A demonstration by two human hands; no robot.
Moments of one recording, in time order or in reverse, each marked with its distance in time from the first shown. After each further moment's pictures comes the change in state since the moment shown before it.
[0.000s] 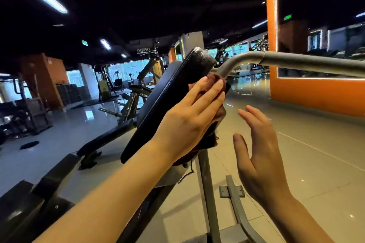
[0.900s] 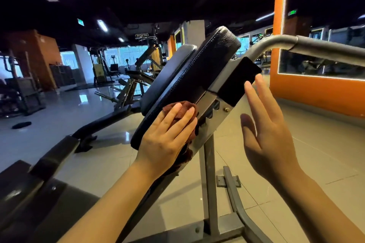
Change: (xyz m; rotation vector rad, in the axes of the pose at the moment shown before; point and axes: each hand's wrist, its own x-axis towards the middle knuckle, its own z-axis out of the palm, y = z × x) left_hand -0.121 -0.016 0.038 0.087 0.034 -0.163; right_hand 0.019 -0.007 0.018 -0.220 -0.129 -0.144
